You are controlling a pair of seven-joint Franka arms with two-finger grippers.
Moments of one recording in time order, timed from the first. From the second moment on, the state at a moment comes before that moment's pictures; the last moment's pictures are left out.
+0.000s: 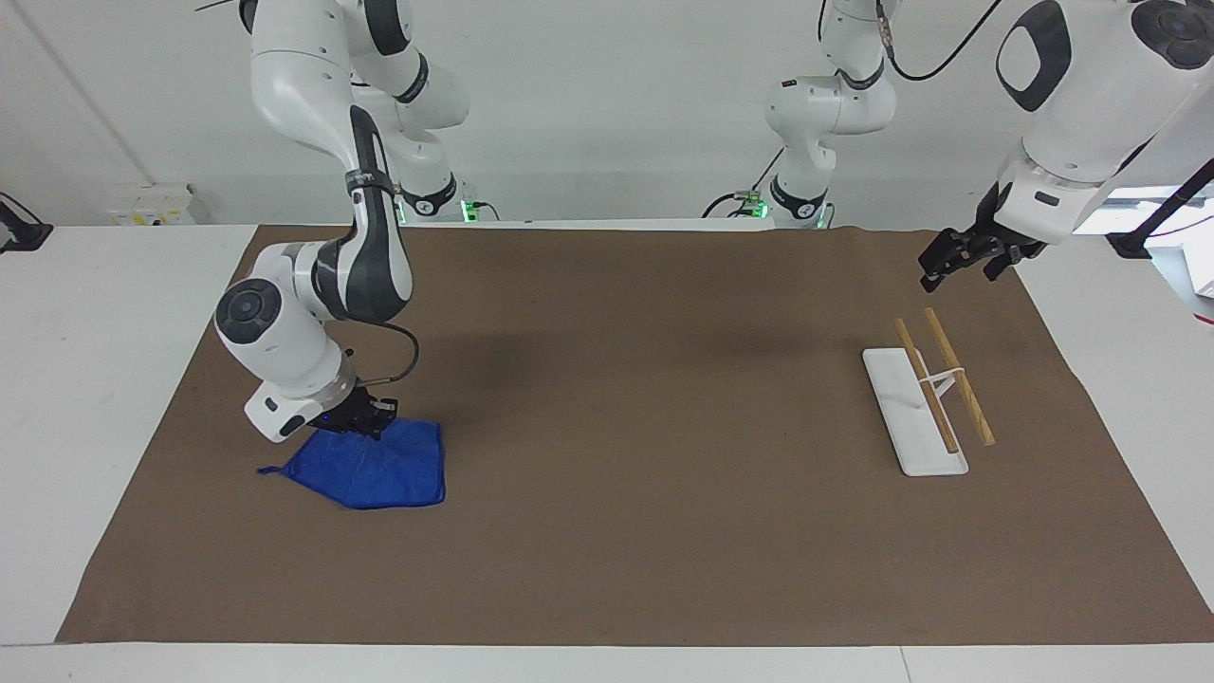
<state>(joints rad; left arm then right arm) -0.10 -0.02 -0.01 -1.64 0.01 1.58 -0.19 0.01 0.38 0.02 -1.70 0.11 1.98 -0.06</state>
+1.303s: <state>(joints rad) -0.43 0.02 -0.03 -1.70 -0.07 1.92 -1.36 0.30 0.27 0.21 -1.60 0.95 2.13 0.92</state>
